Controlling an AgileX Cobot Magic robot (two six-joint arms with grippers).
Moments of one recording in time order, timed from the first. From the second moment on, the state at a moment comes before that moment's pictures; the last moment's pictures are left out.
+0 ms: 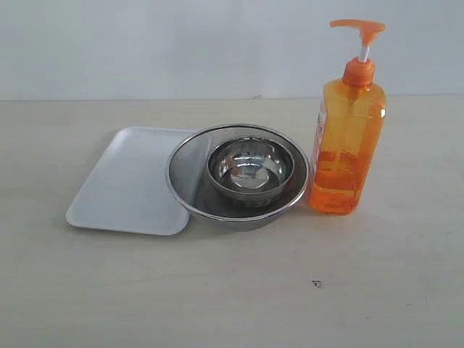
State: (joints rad) left arm 0.03 0.00 0.00 -0.13 0.30 0.07; right arm 0.07 0.00 0.00 0.08 0.35 -0.02
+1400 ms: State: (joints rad) left arm 0.03 0.00 0.00 -0.13 0.30 0.07; right arm 0.09 0.73 -0.40 0.17 0.09 0.03
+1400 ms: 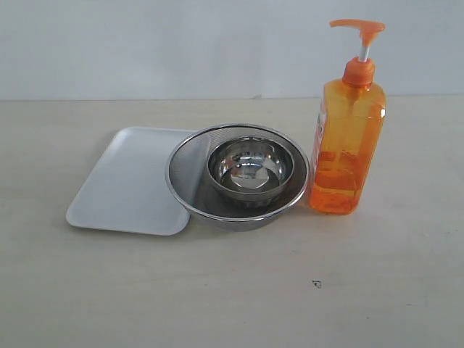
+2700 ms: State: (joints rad) left arm 0.03 0.00 0.00 -0.13 0.30 0.07; right arm 0.85 1.36 -0.41 1.10 -0.71 -0.83
